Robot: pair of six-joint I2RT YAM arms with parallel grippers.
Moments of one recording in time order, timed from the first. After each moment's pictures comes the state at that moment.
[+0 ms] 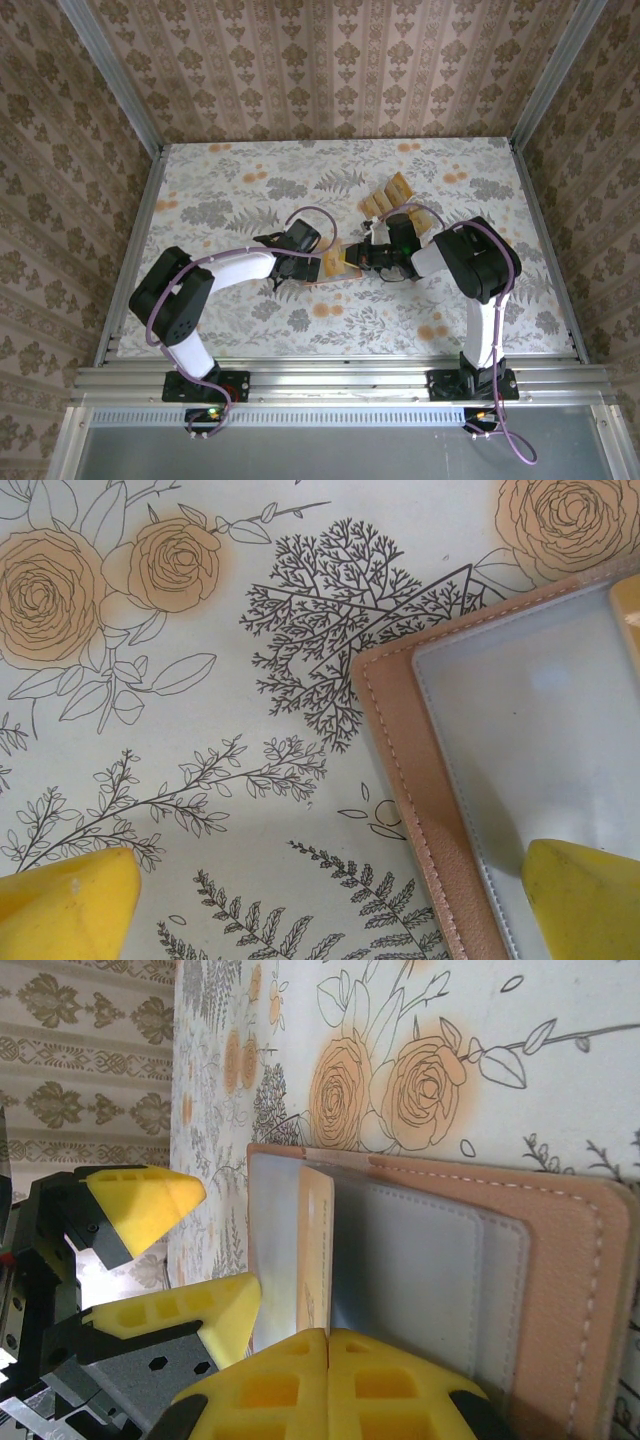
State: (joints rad) left arm -0.76 1.69 0.94 -0.44 -0.26 -0.43; right arm 0.37 2.00 0.76 0.62 -0.81 0.81
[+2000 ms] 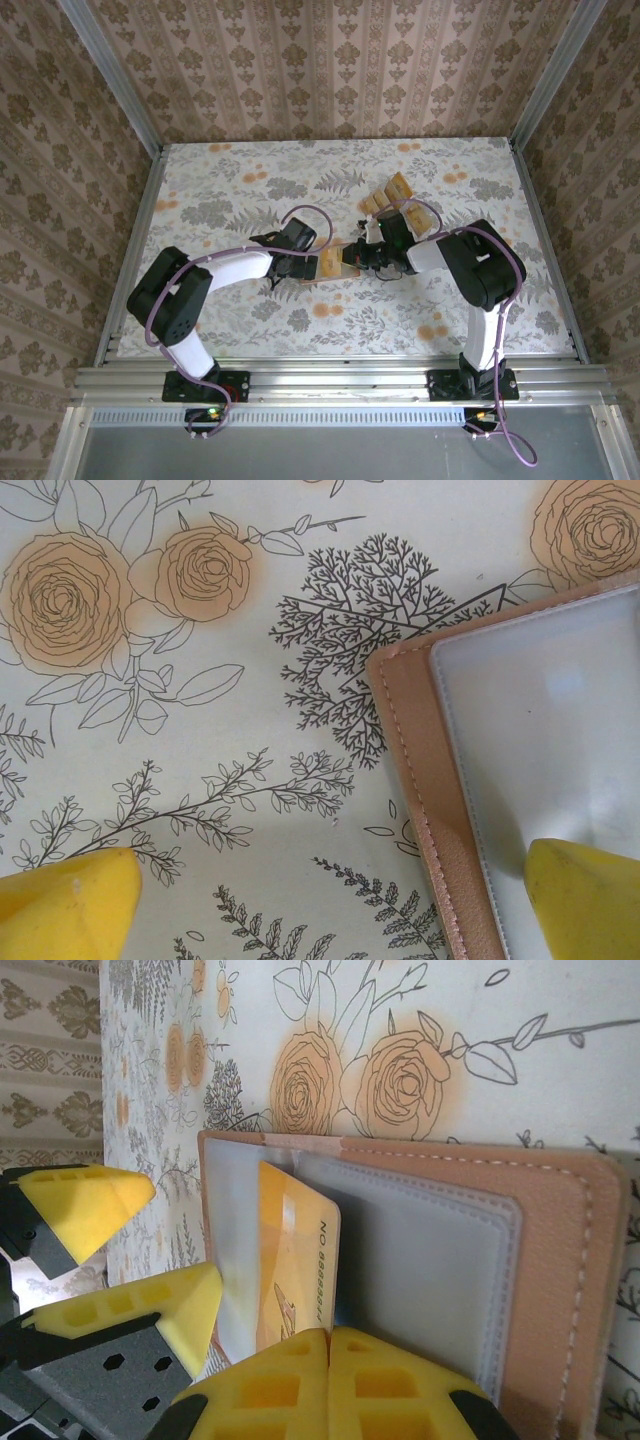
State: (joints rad) left arm -0.72 1.68 0.92 -0.41 -0.25 -0.43; right arm 0.41 1.94 0.83 0.35 -0.68 0.73
